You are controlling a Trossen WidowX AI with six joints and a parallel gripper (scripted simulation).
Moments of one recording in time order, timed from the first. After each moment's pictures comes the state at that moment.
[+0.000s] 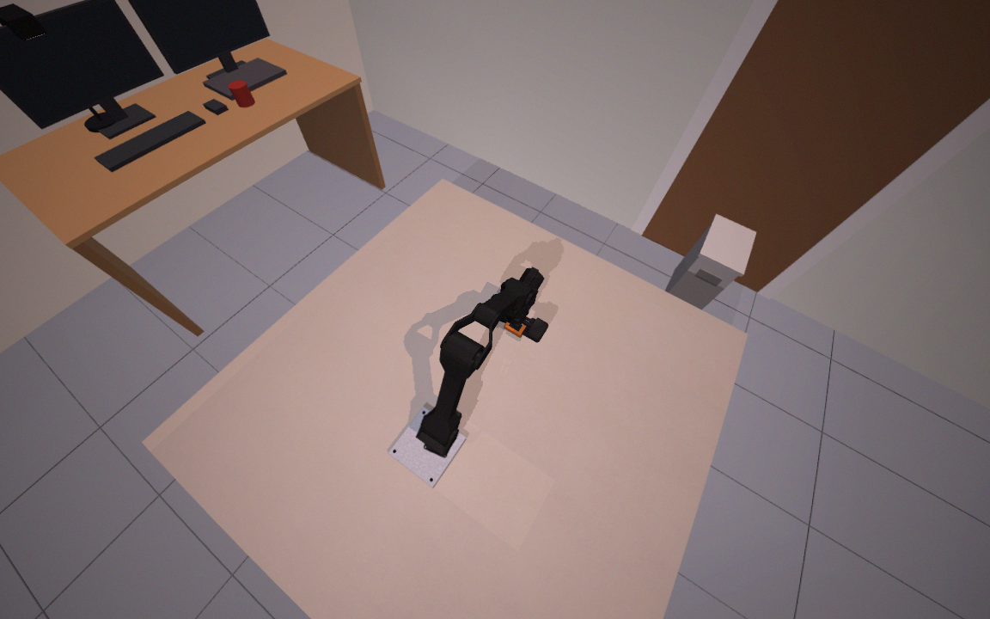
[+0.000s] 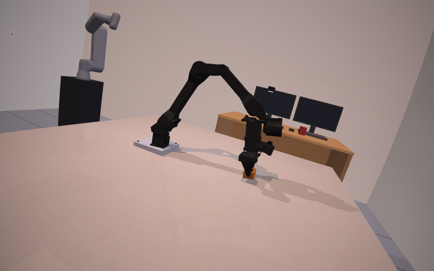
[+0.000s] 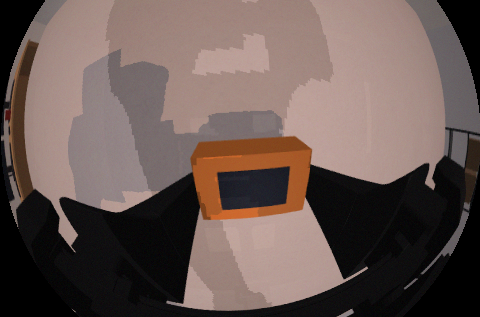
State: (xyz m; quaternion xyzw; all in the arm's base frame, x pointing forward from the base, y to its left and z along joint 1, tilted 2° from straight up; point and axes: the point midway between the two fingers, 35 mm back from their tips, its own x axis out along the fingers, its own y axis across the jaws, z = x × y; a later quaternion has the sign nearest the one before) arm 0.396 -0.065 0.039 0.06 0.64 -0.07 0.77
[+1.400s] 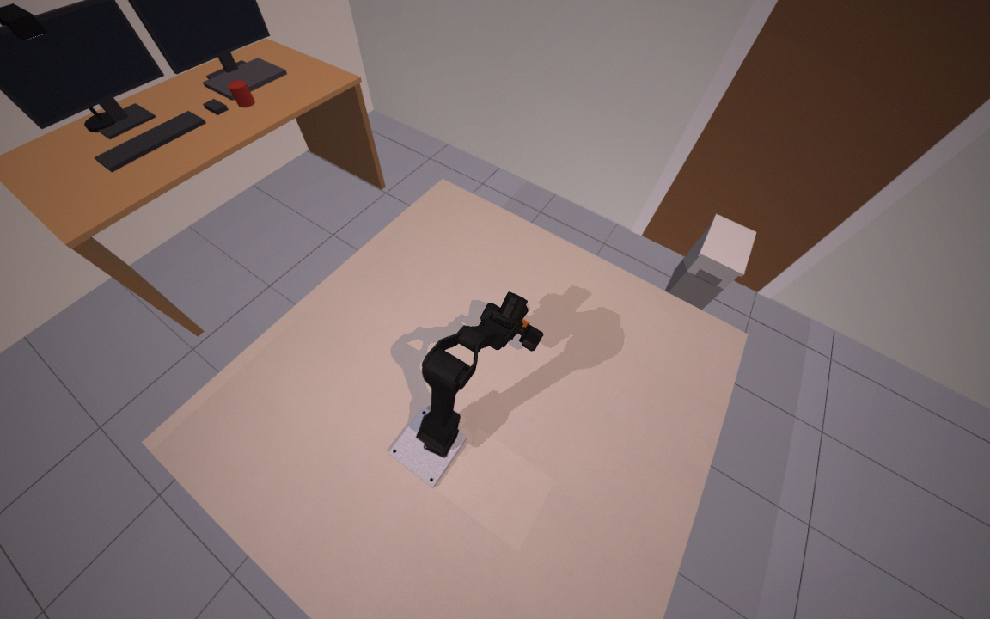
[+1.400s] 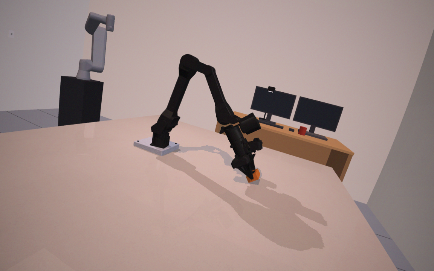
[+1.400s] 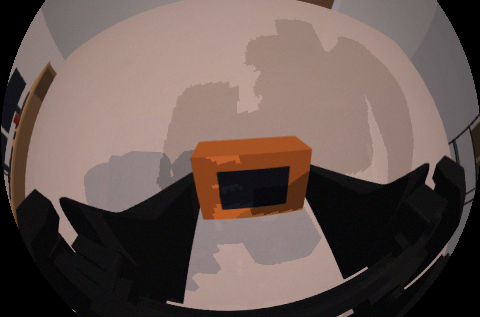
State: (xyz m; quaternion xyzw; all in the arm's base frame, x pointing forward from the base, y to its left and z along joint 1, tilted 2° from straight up) arm 0.397 -0.065 0.026 0.04 0.42 -0.09 0.90
